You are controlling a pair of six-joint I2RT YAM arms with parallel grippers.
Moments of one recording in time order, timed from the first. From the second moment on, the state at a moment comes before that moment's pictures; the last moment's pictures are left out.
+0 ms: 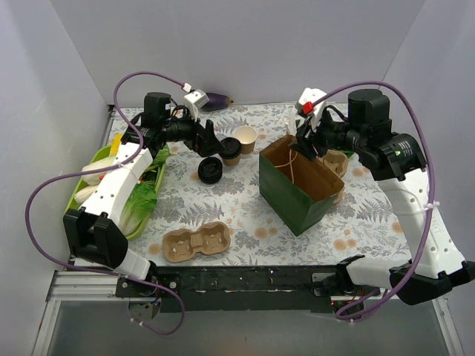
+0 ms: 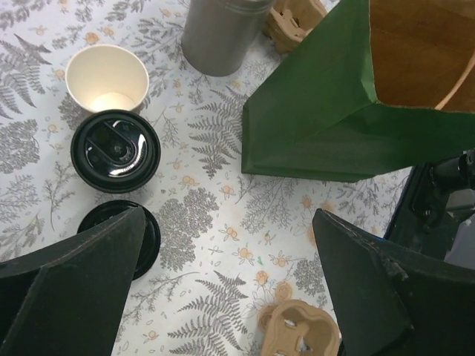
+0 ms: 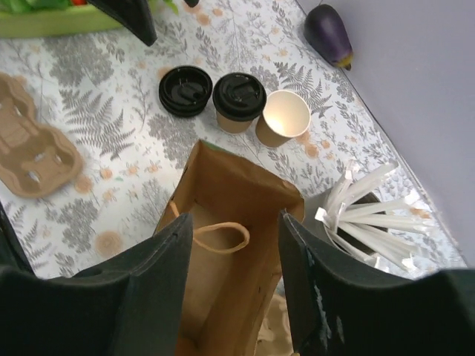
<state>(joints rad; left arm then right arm) -0.28 1.50 1.47 -0.52 0.75 0.09 0.45 1.23 1.67 -0.89 -0.48 -0.43</state>
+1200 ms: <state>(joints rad) -0.28 1.54 1.44 -0.50 0.84 0.05 0.18 1.09 1.40 -1.05 -0.39 -0.51</state>
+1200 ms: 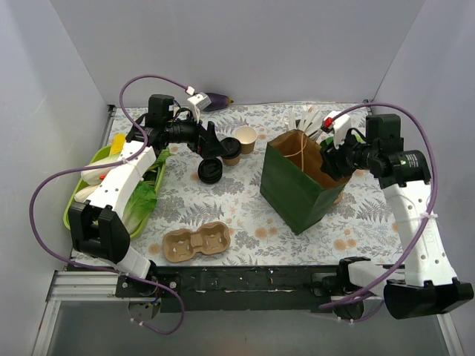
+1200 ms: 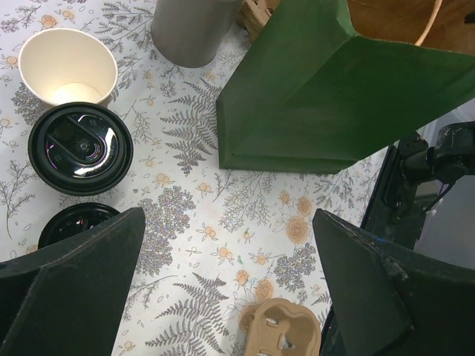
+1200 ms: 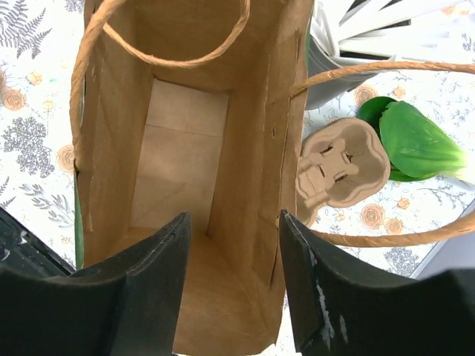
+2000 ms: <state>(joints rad) -0.28 1.37 1.20 -1.05 0.70 0.85 0.13 1.04 1.36 -1.10 -0.46 -0.53</state>
